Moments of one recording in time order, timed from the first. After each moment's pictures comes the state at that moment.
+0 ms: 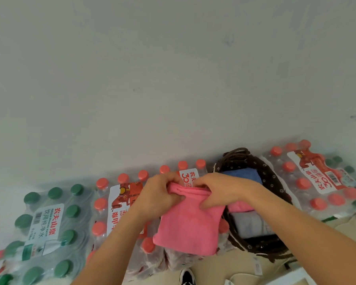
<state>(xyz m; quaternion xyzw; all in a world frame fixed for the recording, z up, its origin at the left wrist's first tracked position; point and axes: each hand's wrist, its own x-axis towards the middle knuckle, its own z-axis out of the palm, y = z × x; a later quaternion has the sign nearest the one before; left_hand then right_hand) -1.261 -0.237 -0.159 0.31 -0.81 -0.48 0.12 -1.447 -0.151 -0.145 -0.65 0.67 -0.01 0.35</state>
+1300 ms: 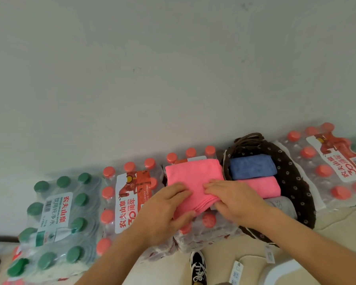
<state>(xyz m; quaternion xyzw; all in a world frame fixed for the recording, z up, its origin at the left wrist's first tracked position) -1.219 -0.212 -0.214 0.21 -0.95 -0.23 0.05 -1.431 -0.101 -0.202 -0.69 0.70 -0.11 0.16</state>
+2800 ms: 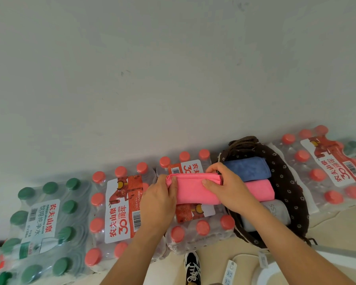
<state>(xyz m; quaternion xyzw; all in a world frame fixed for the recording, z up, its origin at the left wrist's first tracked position) -1.271 -0.215 -0.228 0.49 -0.81 -0.26 0.20 -1.445 -0.125 -0.207 -0.42 0.78 -0.34 0.33</state>
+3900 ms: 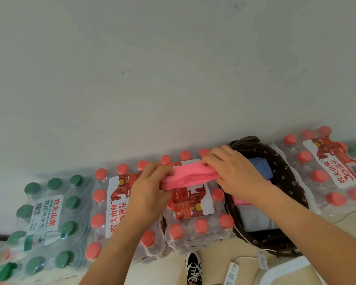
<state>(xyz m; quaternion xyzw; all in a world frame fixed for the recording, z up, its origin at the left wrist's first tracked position) -1.252 -0.232 -0.196 0.34 -0.87 -0.23 0.27 -1.477 -0.139 -0.183 -0.74 0.66 -0.14 -0.01</state>
